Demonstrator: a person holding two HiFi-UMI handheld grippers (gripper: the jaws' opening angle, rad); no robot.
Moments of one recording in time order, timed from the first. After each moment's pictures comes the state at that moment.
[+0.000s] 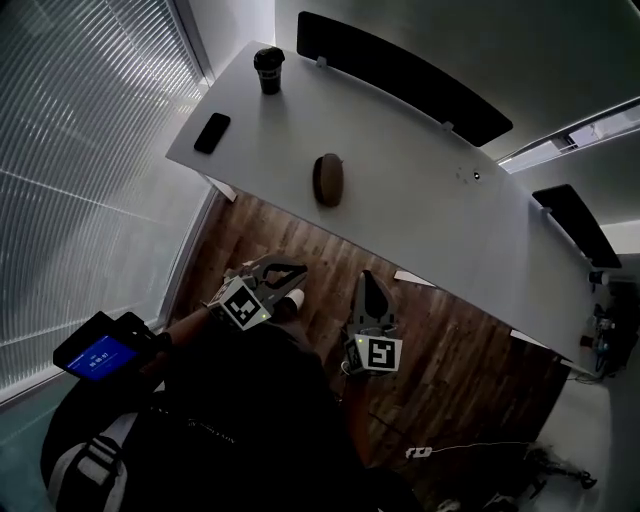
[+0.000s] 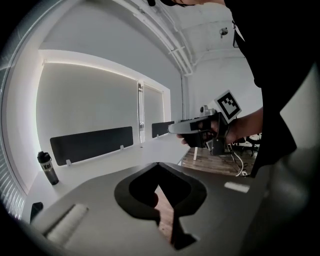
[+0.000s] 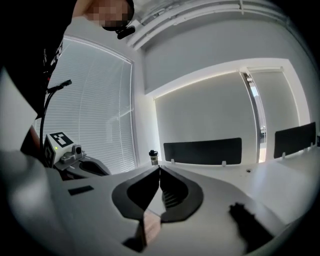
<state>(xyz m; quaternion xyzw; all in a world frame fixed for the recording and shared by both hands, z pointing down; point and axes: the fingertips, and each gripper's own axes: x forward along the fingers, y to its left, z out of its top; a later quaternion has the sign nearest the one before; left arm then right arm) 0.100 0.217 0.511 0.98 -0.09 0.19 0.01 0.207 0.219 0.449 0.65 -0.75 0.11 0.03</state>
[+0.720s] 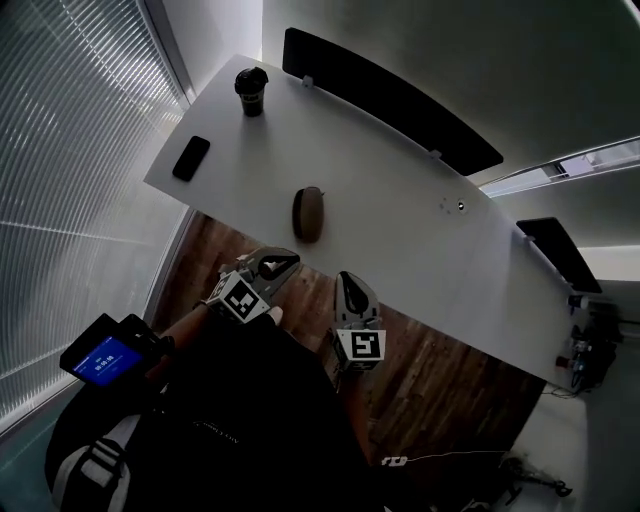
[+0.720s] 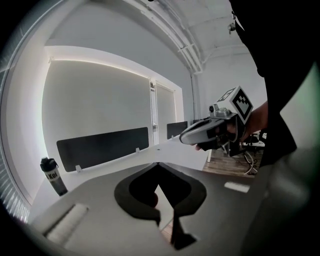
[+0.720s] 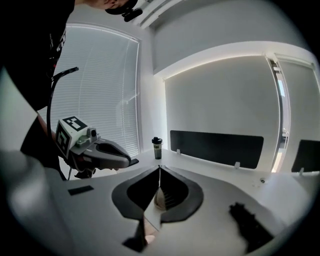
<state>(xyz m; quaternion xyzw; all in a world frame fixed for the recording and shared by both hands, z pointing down) 0.139 0.083 0.518 0.97 -0.14 0.18 0.00 0.217 0.109 0.487 0.57 -0.80 0.11 0.15</state>
